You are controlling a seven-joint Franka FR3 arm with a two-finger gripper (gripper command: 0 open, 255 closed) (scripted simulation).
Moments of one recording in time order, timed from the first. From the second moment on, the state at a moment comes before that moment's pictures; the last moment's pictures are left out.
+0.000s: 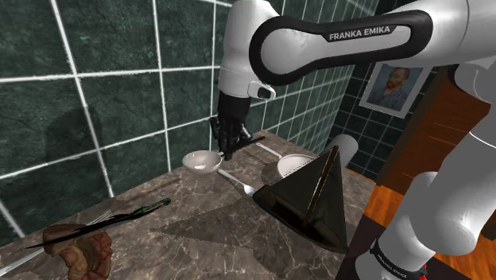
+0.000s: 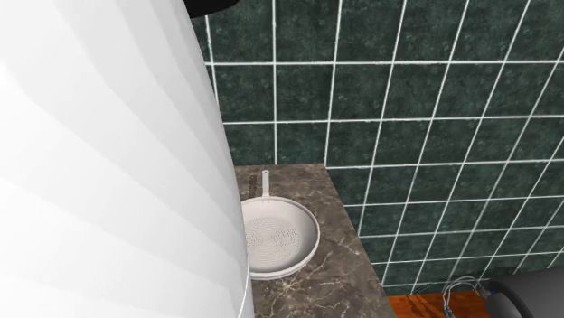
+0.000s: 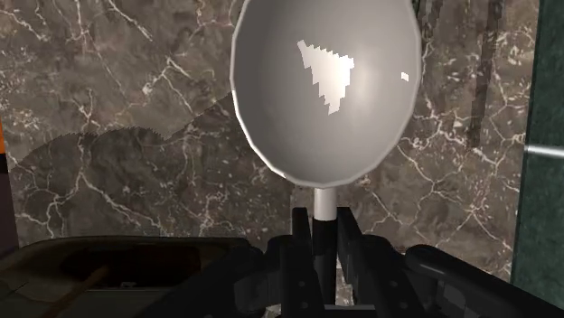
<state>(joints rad) 0.12 -0.08 0.42 -1.93 0.13 1.90 2.03</state>
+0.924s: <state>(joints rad) 0.26 -0.01 0.58 -1.88 0.08 1.95 2.34</state>
